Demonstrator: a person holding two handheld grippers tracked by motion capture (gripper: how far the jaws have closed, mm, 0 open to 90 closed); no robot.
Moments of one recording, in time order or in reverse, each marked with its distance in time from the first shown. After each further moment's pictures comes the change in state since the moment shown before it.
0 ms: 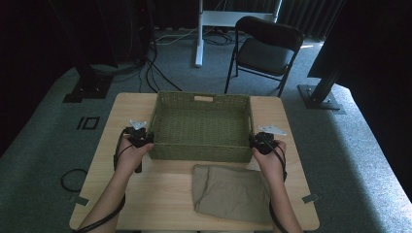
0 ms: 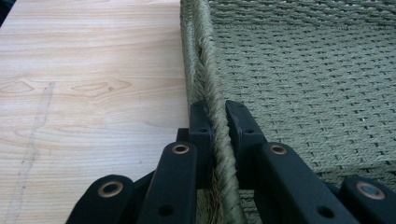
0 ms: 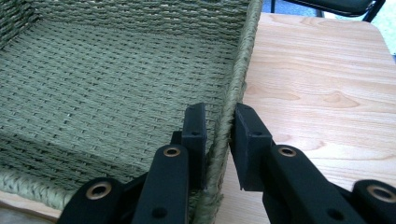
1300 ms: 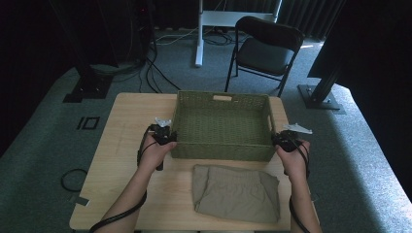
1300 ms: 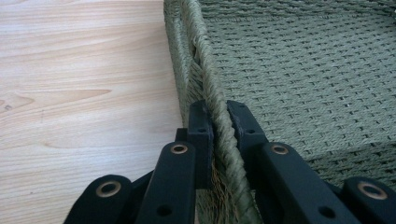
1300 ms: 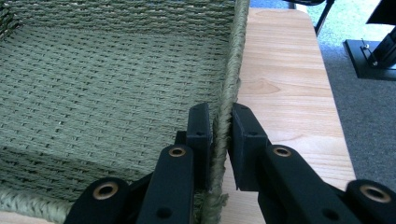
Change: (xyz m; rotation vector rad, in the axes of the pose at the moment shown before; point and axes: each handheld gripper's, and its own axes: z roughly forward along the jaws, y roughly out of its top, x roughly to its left) left arm -0.066 0.011 0.018 0.029 -0.082 0.045; right arm -0.072 -0.002 -0.011 0.019 -0.055 0.060
